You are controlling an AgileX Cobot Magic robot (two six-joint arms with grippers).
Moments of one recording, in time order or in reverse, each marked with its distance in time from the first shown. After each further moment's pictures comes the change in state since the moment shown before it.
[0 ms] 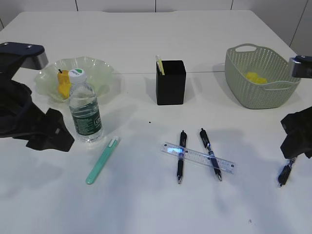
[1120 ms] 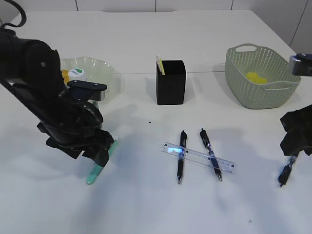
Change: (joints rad) left arm -0.035 0.457 -0.212 0.000 -0.003 -0.049; right arm 0.000 -0.002 0.000 -0.008 -0.020 0.015
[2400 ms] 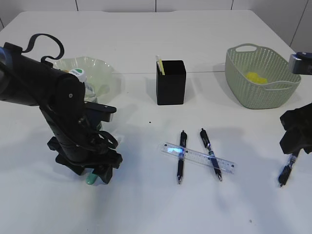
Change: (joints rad) left arm -0.050 0.139 0.000 0.112 -0.059 -0.174; right arm 0.000 0.000 0.000 0.000 -0.013 0.000
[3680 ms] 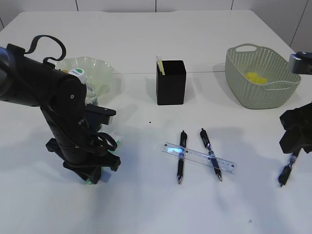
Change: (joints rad) left arm 0.000 0.013 -0.006 0.010 0.030 0.000; right arm 0.000 0.000 0.000 0.000 -0.004 0.002
